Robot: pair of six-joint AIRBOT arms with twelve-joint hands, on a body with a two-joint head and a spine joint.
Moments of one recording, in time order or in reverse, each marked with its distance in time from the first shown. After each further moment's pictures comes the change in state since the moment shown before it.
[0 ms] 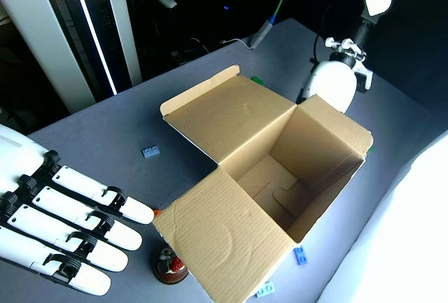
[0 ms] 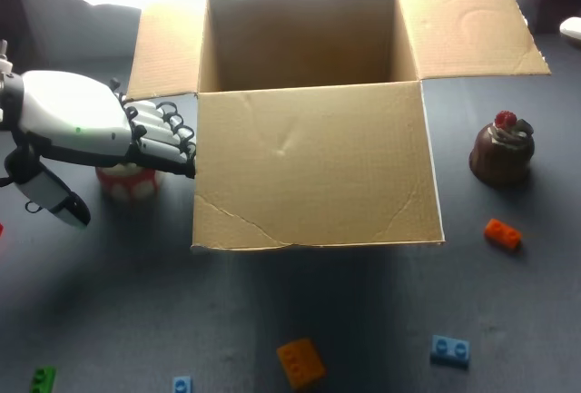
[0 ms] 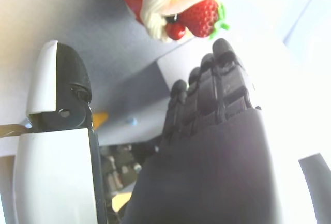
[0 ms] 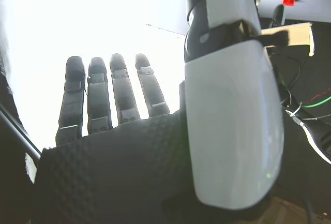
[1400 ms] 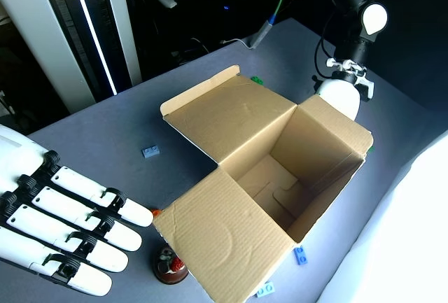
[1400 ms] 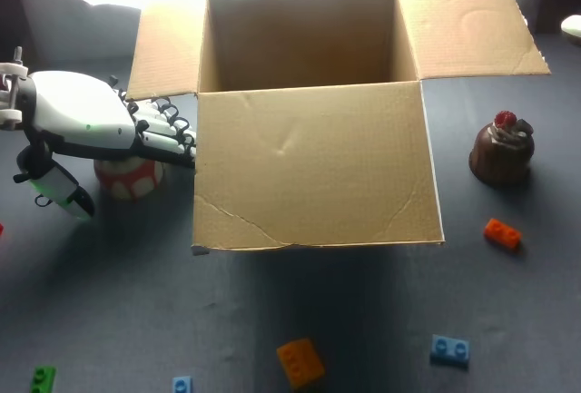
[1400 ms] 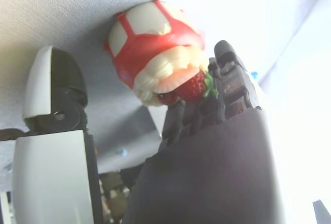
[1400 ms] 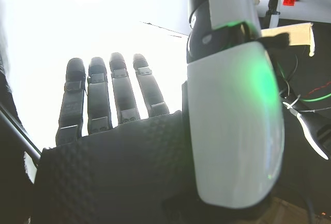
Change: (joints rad) left arm 0.047 -0.092 0.134 -0.060 0.054 0.049; right arm 0.000 0.000 0.000 -0.001 0.003 -0.005
